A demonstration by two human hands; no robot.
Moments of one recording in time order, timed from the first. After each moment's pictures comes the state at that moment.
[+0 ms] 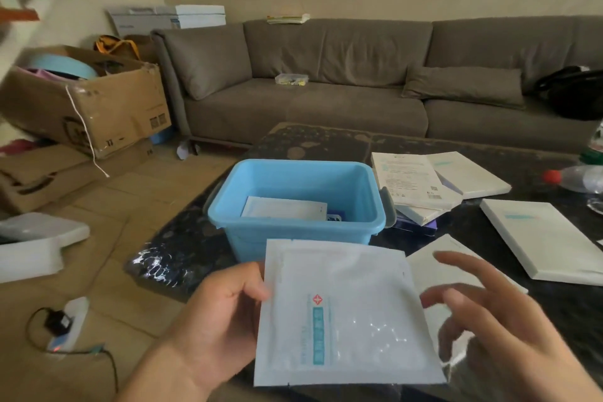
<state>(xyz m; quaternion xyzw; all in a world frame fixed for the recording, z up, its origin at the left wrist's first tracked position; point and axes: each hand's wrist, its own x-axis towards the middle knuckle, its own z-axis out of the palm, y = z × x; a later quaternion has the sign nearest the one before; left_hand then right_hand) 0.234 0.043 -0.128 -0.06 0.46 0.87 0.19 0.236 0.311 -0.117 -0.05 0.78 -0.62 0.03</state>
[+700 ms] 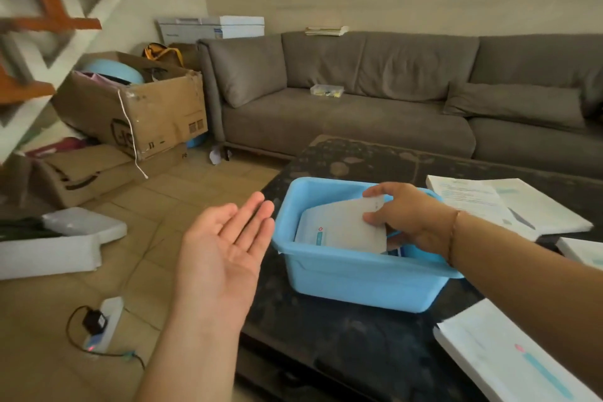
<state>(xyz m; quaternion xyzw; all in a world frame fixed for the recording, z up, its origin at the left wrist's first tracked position) 0.196 -0.021 -0.079 -0.21 0.30 0.90 -0.22 0.043 0.160 -0.093 -0.02 0.83 -0.53 0.18</state>
